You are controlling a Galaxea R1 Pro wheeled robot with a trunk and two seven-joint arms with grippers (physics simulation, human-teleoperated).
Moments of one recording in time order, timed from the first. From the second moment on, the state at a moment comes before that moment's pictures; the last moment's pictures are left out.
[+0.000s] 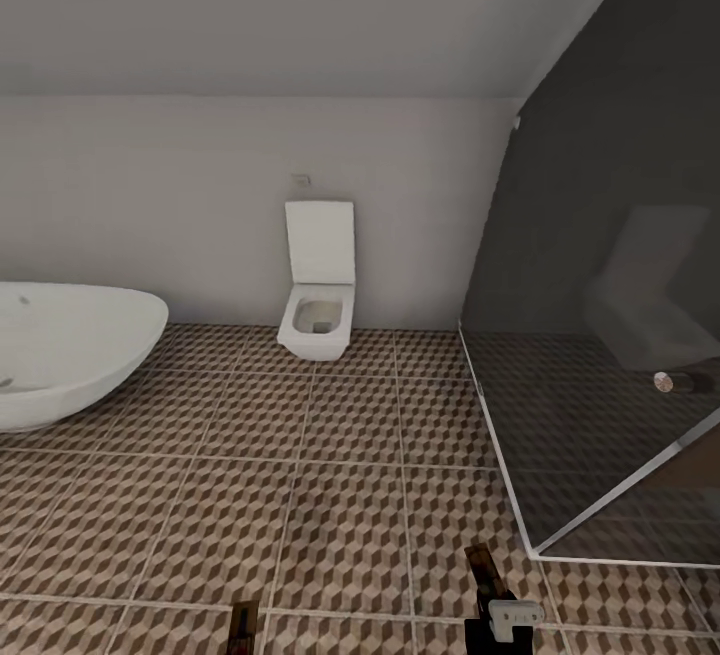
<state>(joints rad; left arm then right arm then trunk) -0.33 -0.04 -0.23 0.07 0.04 -0.80 0.21 -0.35 0.01 0.44 -0.16 -0.31 -0.72 -0.21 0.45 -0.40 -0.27</state>
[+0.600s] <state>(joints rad) -0.33 -0.04 -0.23 0.07 0.04 -0.80 0.21 -0.35 0.01 0.44 -0.16 -0.31 -0.72 -0.21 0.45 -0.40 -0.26</state>
